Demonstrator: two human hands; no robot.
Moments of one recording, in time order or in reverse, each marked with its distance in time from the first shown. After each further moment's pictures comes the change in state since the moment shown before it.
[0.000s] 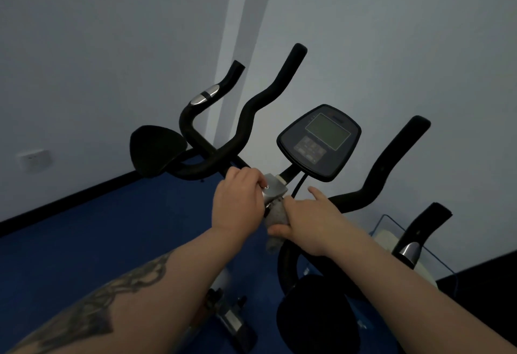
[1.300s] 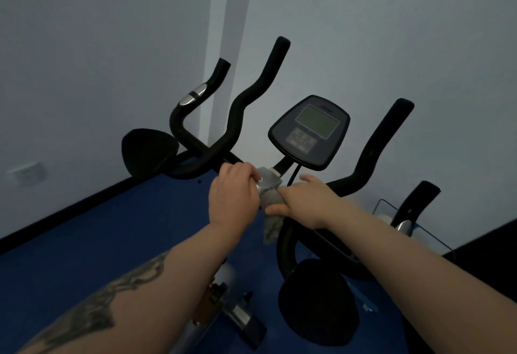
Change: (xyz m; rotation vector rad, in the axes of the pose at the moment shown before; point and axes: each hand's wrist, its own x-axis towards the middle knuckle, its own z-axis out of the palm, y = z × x) left_hand -0.001 -0.002 0.003 0.003 0.004 -0.037; right_hand 0.008 0.015 -0.007 0.023 -0.028 -0.064
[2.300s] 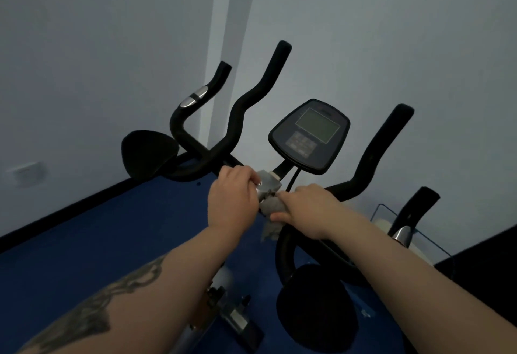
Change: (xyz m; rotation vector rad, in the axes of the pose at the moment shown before) left_hand -0.001 0.000 -0.003 -0.023 0.020 0.025; right_hand -0.010 -0.007 -0.002 -0.099 0.056 -0.012
